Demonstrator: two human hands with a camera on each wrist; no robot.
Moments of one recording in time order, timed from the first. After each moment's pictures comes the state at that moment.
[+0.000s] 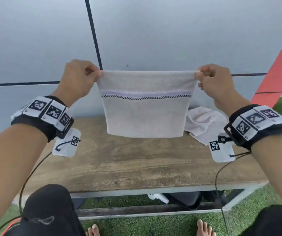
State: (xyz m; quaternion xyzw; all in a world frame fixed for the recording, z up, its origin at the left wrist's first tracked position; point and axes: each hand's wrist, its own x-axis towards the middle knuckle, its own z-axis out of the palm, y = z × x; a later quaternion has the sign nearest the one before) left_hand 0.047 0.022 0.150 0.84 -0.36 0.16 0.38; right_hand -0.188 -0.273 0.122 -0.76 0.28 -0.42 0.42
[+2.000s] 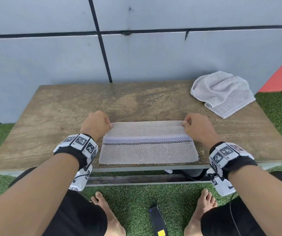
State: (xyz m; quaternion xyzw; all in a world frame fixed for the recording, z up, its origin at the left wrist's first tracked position) left_hand 0.042 0.037 -0.099 0.95 -0.25 -0.12 0.13; right_hand -0.184 -0.227 -0.108 -0.90 0.38 -0.03 0.22
